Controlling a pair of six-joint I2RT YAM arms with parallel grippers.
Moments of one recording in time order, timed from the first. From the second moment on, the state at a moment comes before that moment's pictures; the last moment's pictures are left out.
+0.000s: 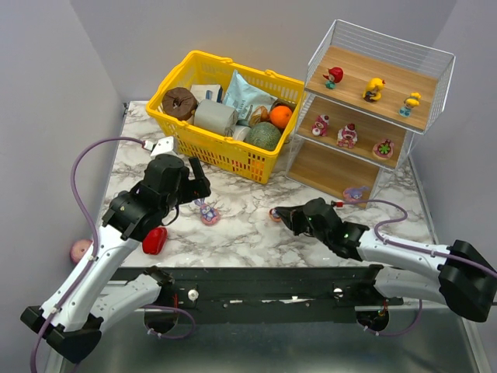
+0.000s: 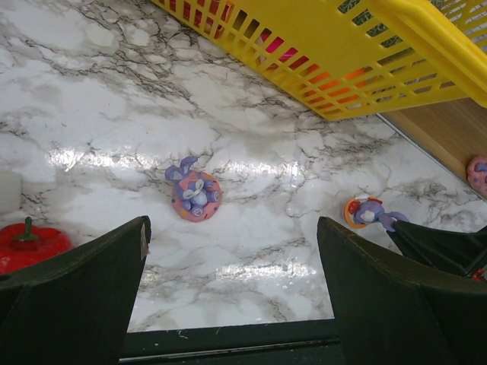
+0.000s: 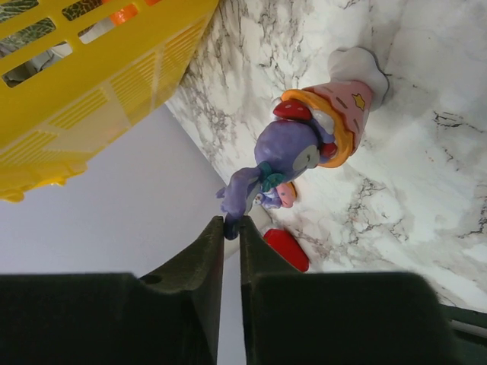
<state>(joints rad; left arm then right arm) -0.57 0.88 1.11 -0.86 -0.30 -0.63 0.90 1.10 0.44 0.05 0.30 1.99</state>
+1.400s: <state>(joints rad) -0.52 0.88 1.11 -0.86 -0.22 -0.58 0.84 1.16 0.55 -0.12 0.61 2.00</state>
